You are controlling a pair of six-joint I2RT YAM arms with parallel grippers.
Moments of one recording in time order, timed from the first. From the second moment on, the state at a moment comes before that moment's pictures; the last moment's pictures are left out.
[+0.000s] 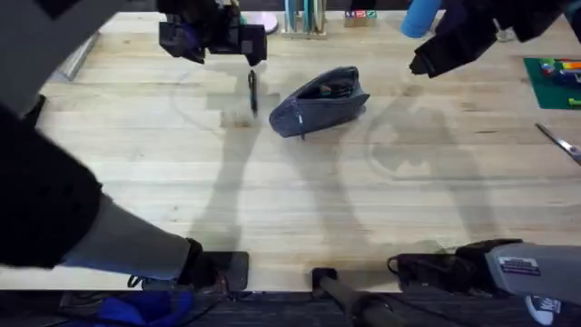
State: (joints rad) left arm -0.16 1.70 1.51 -0.97 -0.07 -0.16; right arm 0.17 1.48 1.80 -1.48 -0.24 -0.47
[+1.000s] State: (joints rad) left arm -0.19 2.04 1.52 -0.79 -0.06 -0.12; right arm 0.17 1.48 1.80 -1.48 -0.24 -0.47
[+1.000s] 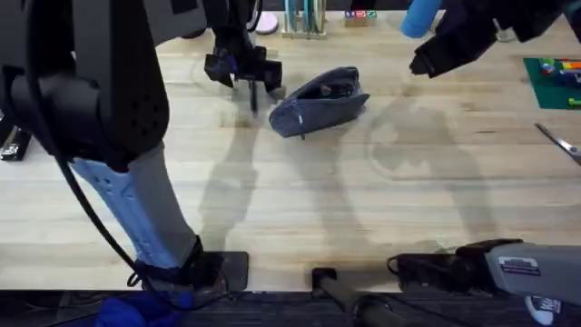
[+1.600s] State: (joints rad) left arm -0.20 2.05 1.53 -0.80 -0.01 -0.12; right arm 0.17 1.48 1.80 -1.48 -0.24 -0.47
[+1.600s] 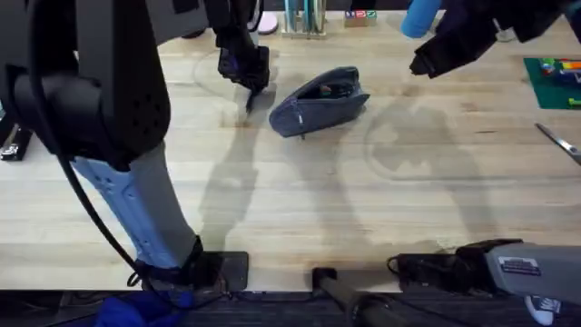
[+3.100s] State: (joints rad) left arm -0.19 1.78 1.55 -0.98 -0.02 -0.01; right arm 0.17 1.48 1.80 -1.49 -0.24 -0.47
